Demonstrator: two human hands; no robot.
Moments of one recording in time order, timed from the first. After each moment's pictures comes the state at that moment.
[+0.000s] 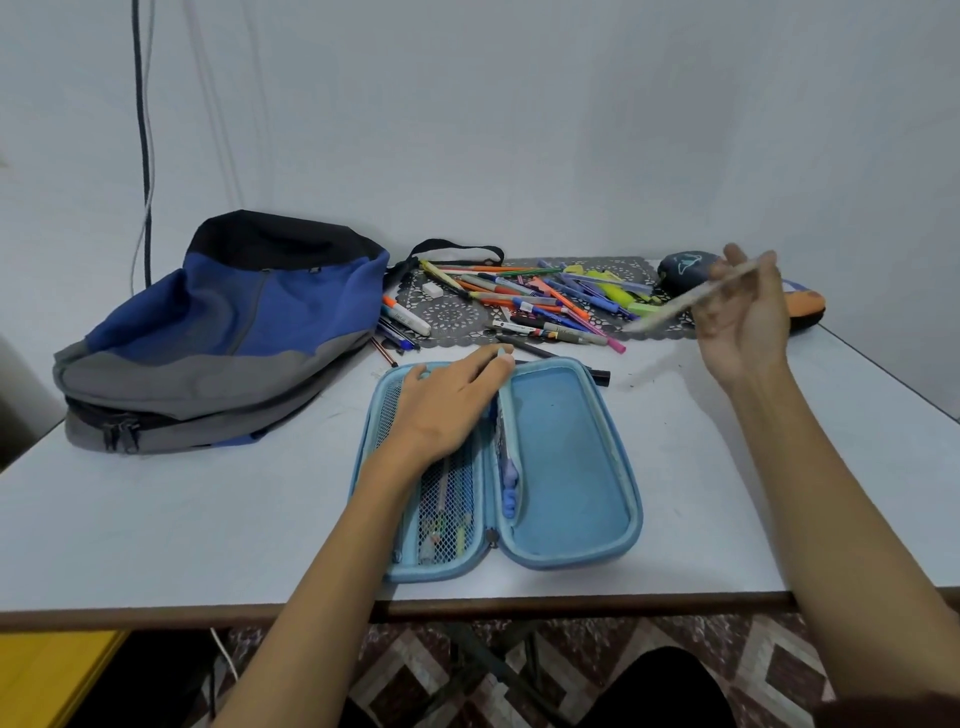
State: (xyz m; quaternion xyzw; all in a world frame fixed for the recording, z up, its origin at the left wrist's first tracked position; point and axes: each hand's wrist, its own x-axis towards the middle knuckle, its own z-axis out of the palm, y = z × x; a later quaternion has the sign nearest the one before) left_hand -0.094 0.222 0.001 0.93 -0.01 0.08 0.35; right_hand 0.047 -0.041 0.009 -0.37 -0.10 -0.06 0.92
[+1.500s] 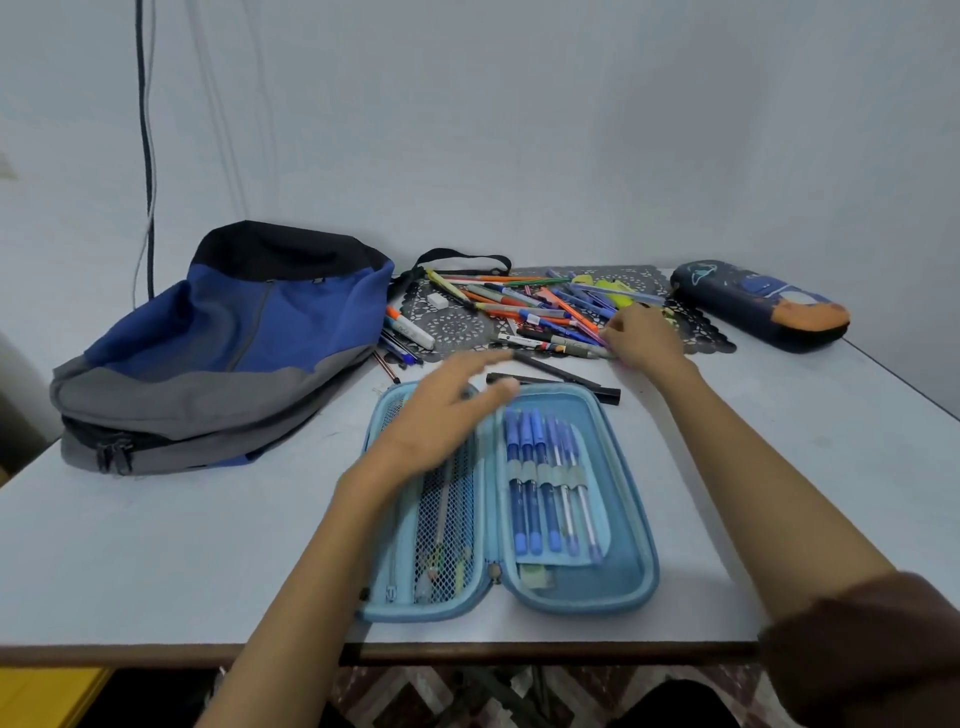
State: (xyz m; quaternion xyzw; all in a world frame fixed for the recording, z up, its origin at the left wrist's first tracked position) left_hand -0.080 0.243 -0.005 0.90 -0.09 0.09 0.42; right_hand 0.107 0.029 -0.014 -0.97 -0.06 -0.10 0.23
